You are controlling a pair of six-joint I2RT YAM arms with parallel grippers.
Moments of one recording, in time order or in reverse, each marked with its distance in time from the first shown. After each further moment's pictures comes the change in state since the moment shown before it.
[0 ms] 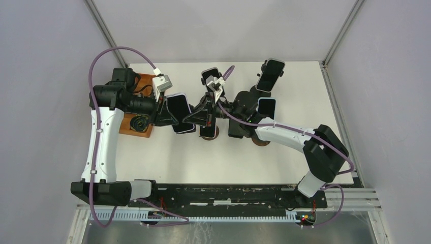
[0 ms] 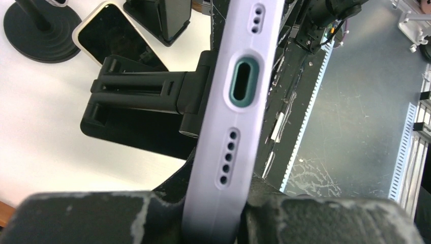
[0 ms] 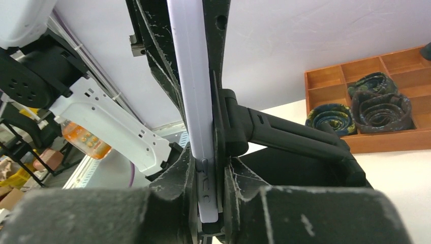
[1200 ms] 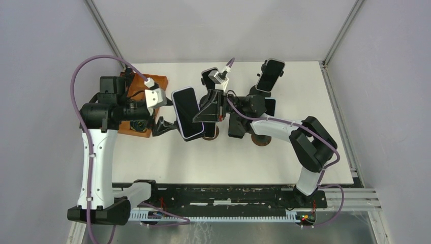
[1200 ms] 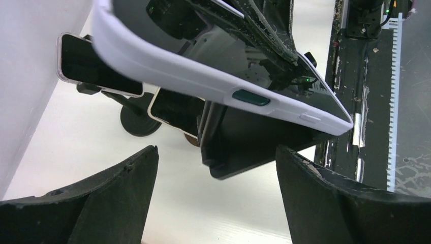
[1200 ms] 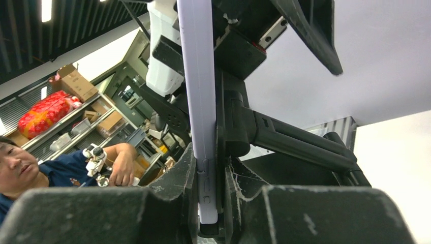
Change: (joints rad) left arm 0.015 -0.155 -0.043 0.174 0.077 0.283; right arm -0.088 0.119 -0.002 0.613 -0.223 0.847
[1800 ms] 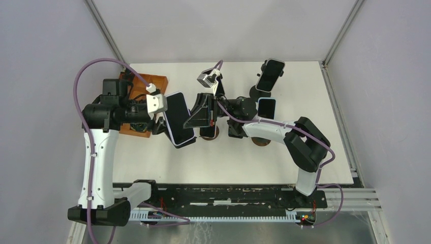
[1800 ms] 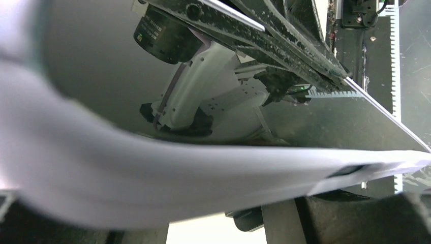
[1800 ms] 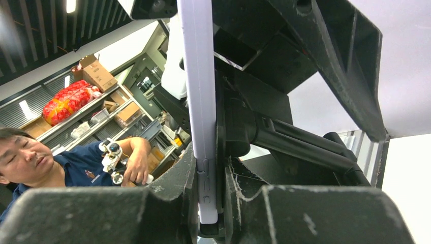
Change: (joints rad) left arm 0.000 -0.027 -0.052 -0.025 0.033 0.113; right arm 0.100 0.061 0.113 0.007 0.023 0.028
